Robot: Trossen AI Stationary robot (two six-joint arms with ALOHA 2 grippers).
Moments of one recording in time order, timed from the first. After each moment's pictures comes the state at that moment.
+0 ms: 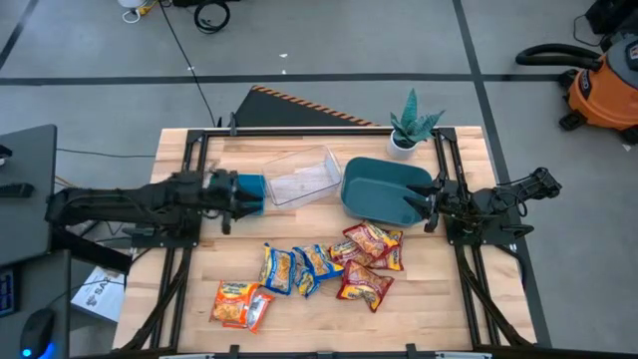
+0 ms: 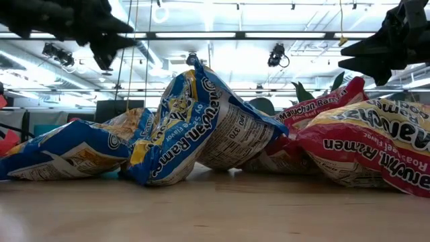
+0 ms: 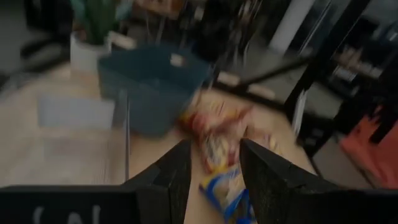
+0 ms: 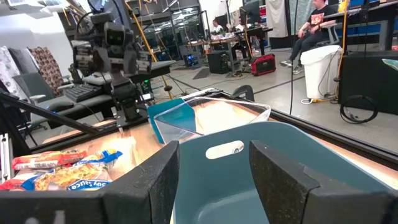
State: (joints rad) left arm 0.08 0.61 0.38 0.04 0.07 -0.33; right arm 0.38 0.00 0.09 -0.08 0.76 0.21
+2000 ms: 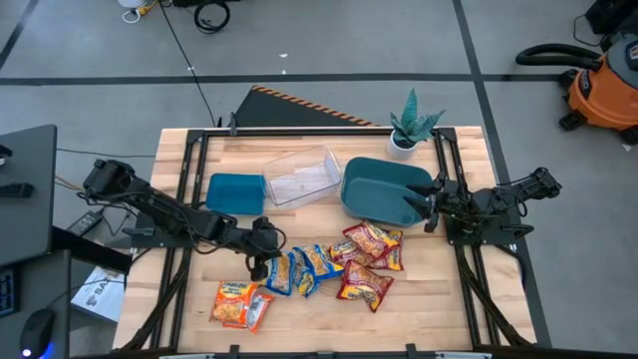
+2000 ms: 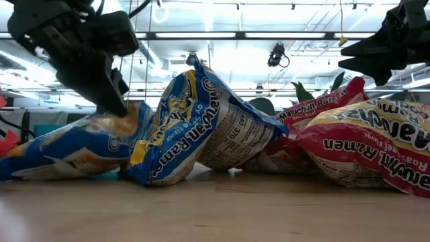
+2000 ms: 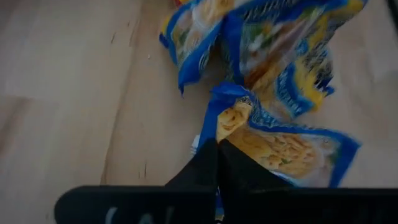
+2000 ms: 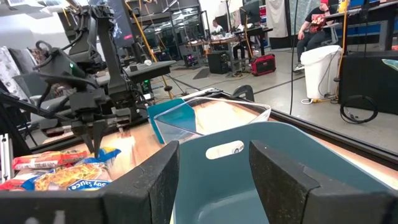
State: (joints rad) left arm -0.35 1.34 0.58 -0.02 -0.17 -0.43; right arm 0.38 0.00 0.09 -0.08 0.76 0.21
